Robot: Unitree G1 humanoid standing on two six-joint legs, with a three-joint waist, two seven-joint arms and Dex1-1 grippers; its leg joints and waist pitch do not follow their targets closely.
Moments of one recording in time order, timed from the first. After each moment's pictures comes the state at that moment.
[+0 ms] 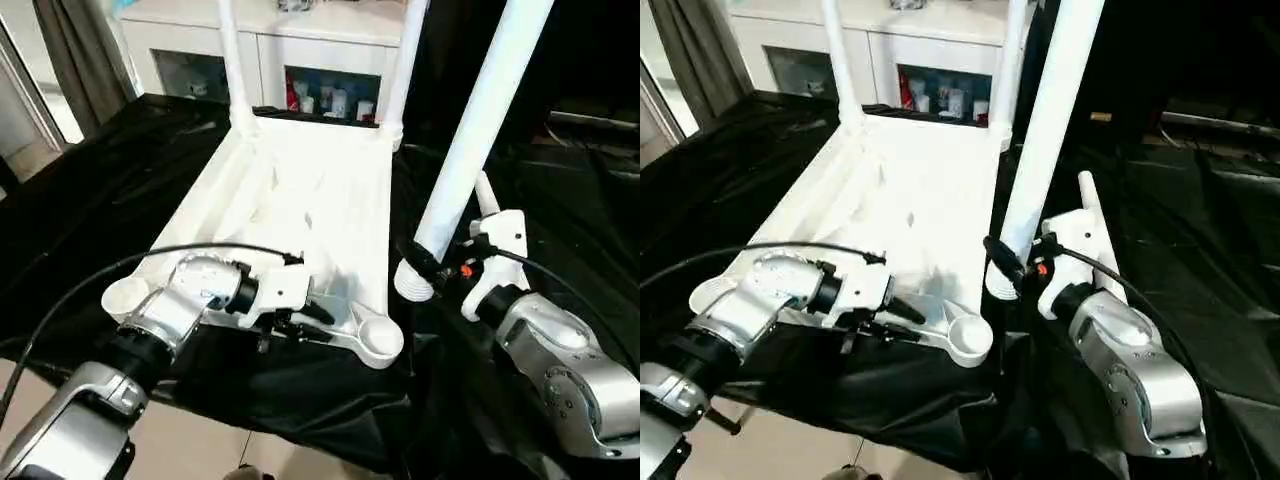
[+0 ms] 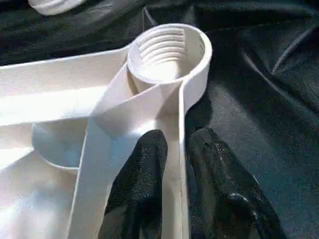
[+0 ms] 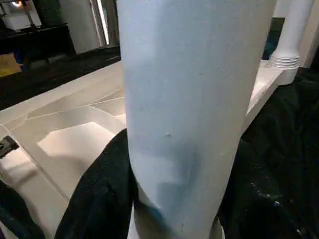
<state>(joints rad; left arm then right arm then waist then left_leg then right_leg) -0.64 0.44 -0.49 0.62 -0.06 -0.25 -1.30 -0.15 -0.31 -0.01 -0.29 0.40 0.56 0.38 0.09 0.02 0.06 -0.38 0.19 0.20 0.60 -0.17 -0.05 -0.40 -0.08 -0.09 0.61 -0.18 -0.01</state>
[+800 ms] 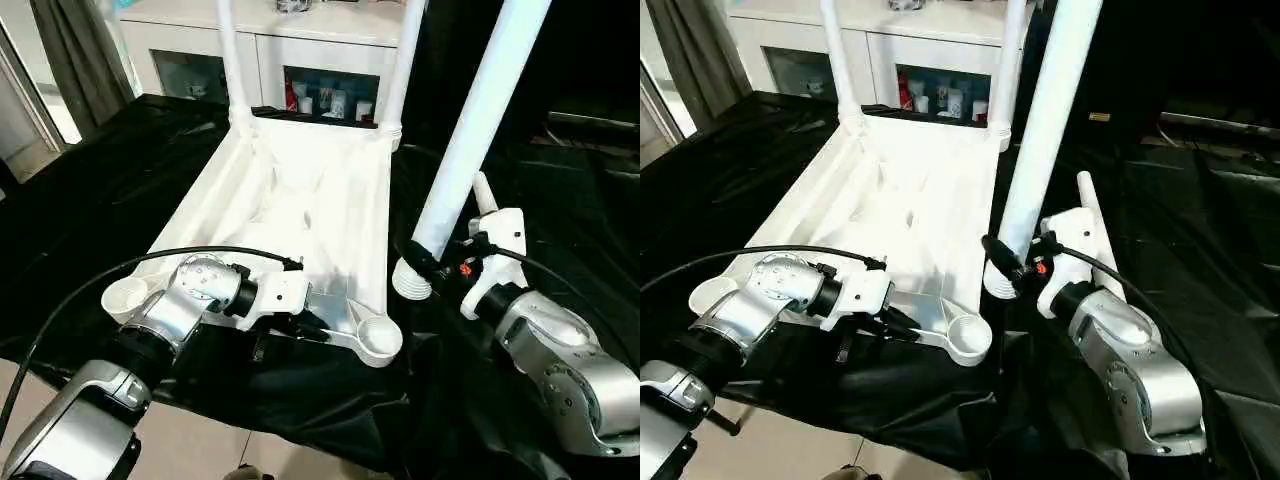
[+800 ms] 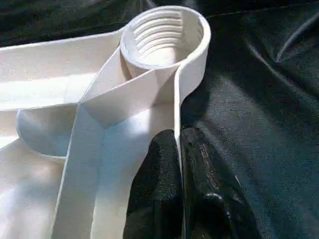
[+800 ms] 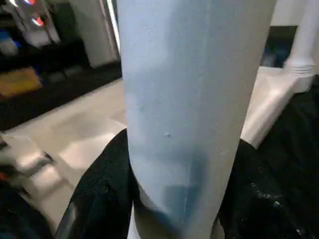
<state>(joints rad) -0.65 0.43 -0.47 0.68 -0.01 -0.23 -1.28 -0.20 -0.29 -0.03 -0.28 0.45 0.59 0.40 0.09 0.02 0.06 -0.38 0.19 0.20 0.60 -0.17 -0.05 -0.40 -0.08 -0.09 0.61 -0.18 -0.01</state>
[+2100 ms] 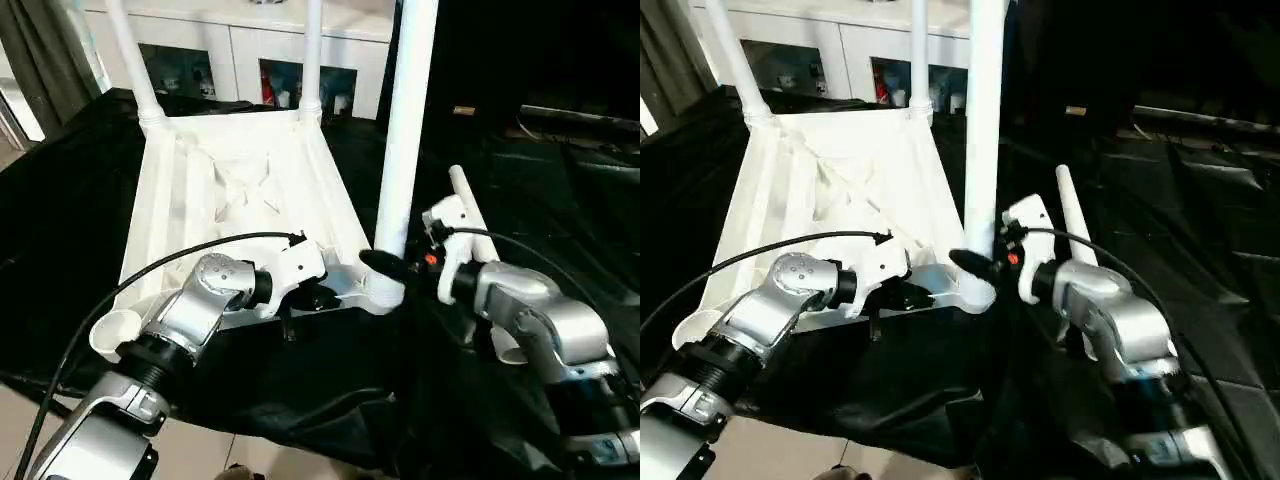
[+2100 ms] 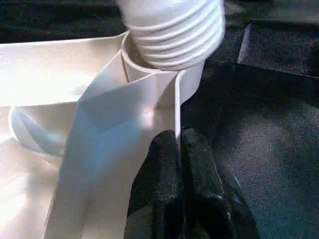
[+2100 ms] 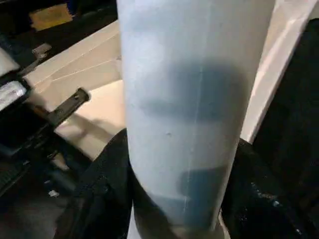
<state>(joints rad) -0.60 0.34 -0.39 0.49 0.01 0.15 -1.04 -0.44 -0.36 0.10 0.12 0.39 0.57 0.67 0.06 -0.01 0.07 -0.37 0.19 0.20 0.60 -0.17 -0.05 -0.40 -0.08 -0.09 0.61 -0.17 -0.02</state>
